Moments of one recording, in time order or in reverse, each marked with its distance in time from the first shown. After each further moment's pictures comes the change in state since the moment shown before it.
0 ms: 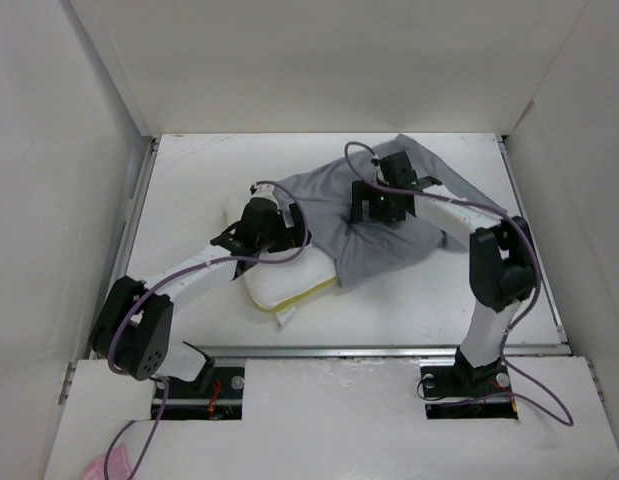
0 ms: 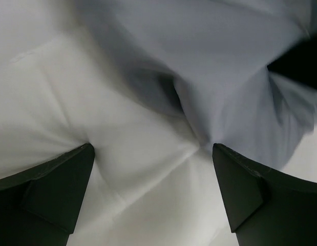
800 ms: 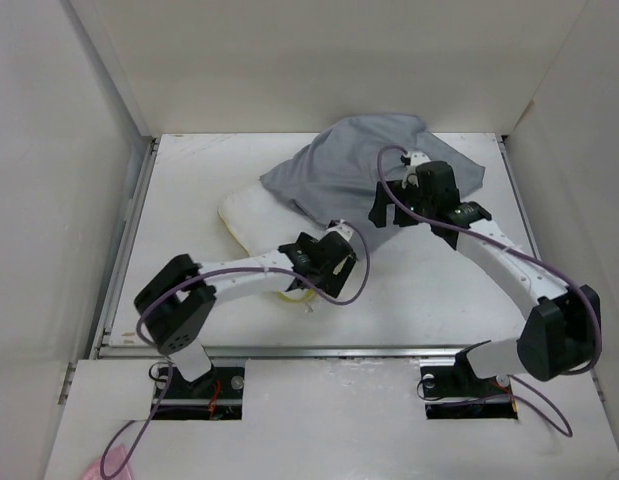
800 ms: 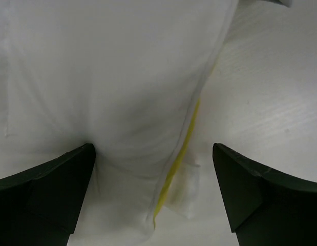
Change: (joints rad) left arm -0.427 0.224 0.235 -0.384 -0.291 0.298; right arm -0.031 -0.425 -0.203 0.096 0.028 -0.075
